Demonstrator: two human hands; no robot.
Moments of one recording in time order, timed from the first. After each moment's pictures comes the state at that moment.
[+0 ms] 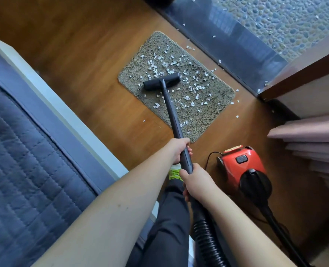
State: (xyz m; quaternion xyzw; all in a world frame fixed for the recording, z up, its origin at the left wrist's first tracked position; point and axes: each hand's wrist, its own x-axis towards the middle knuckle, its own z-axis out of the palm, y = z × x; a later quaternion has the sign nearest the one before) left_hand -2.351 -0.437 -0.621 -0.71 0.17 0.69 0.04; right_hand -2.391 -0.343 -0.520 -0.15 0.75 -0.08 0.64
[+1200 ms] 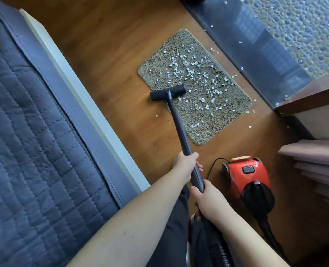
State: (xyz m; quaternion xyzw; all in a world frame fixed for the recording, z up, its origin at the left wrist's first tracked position) left_hand -2.333 -0.390 -0.597 -0.75 0.13 0.65 -0.05; right_hand -2.395 -0.312 -0.497 -0.23 0.72 -0.02 0.65
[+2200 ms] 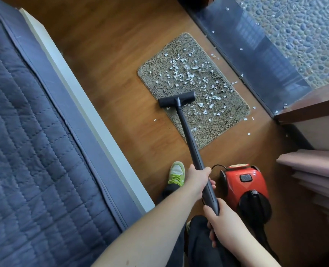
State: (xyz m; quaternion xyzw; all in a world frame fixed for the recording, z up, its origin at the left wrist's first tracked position) left_hand -2.371 -0.366 -0.598 -0.72 0.11 0.68 -0.05; right_hand -2.433 -0.295 -0.487 -0.21 0.73 0.01 0.65
